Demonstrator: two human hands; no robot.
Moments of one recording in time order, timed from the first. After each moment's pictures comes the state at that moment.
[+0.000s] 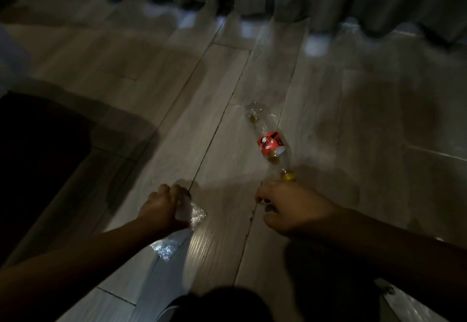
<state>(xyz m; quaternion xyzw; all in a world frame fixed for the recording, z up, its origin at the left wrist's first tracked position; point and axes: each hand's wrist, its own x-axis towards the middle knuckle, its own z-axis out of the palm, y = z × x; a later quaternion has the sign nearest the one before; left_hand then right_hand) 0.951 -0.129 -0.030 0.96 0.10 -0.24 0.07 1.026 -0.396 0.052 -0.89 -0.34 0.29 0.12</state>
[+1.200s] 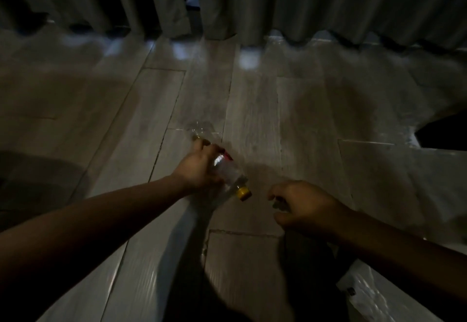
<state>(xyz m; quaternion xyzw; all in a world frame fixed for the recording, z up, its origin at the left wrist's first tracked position) 1.132 -0.267 -0.022 0.95 -0.14 -0.13 0.23 1.057 -0.499 0.047 -0.94 -0.14 0.29 0.12</state>
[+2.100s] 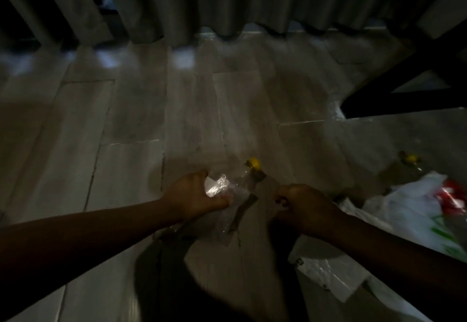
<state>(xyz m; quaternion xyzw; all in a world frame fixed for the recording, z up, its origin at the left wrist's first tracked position) 1.091 -0.366 -0.015 0.93 -0.16 -0.22 0.26 1.004 -0.601 0.026 -0.96 0.03 0.25 0.16</state>
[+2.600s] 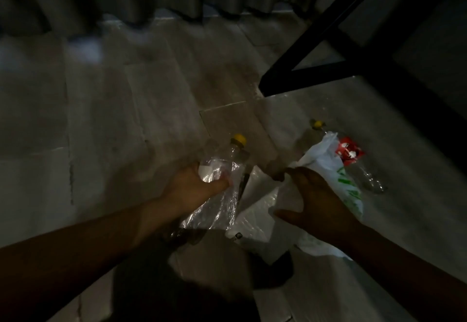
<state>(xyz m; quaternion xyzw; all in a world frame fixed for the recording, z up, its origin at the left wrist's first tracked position) 1.038 -0.506 -0.010 0.84 -0.13 -0.30 0.42 0.875 -0.709 0.035 -0.96 0.20 0.09 0.17</state>
